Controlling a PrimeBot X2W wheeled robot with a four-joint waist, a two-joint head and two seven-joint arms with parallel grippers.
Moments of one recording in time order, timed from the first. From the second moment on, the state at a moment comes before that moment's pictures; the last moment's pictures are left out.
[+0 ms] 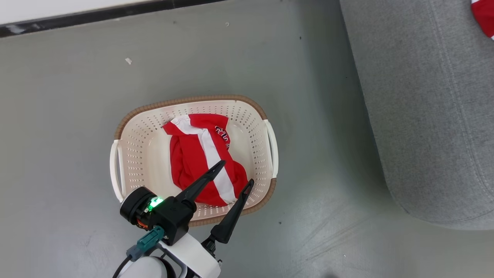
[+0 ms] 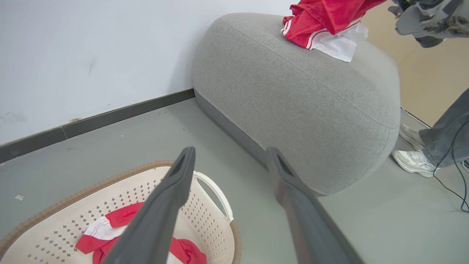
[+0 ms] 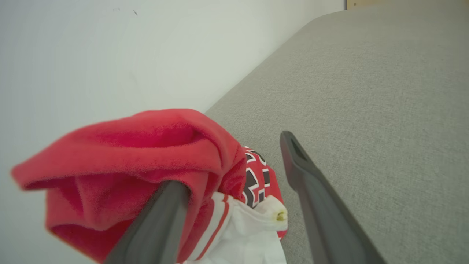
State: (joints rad) left arm -0.26 0.20 -0.56 -0.10 -0.36 -0.06 -0.09; right arm -1.05 -0.30 -0.93 0.89 0.02 0.13 -0.26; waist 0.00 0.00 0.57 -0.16
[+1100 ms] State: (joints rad) left arm -0.25 0.18 -0.56 -0.08 -0.38 -0.05 -0.10; right arm -0.72 -0.14 -0.79 0.88 -0.05 0.13 -0.26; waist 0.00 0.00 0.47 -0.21
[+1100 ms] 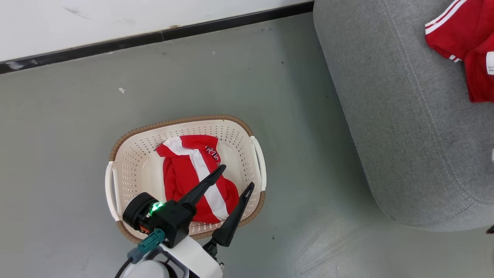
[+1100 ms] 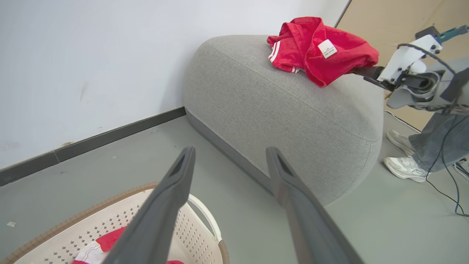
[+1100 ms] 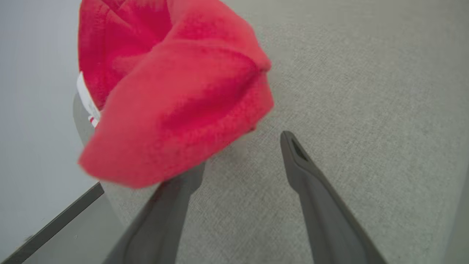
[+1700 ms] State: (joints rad) left arm -0.25 0.15 -0.51 -0.05 -0.41 -0.04 -0.18; right arm -0.63 -0.04 -0.53 0.71 -0.01 0.13 -0.26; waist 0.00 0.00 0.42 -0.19
